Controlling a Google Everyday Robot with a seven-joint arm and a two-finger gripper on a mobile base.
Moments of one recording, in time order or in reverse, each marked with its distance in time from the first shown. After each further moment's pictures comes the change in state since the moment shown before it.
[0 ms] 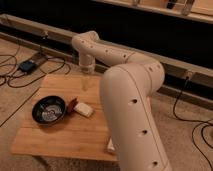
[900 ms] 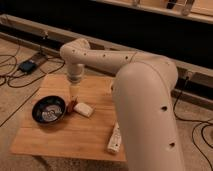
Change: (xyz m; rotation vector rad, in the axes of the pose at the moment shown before) arm -0.054 0.098 -0.003 0.035 -0.131 -0.228
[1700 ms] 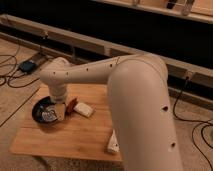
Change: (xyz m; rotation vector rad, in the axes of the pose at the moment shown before) arm -0.066 0.087 0.049 -0.025 0.012 -0.209
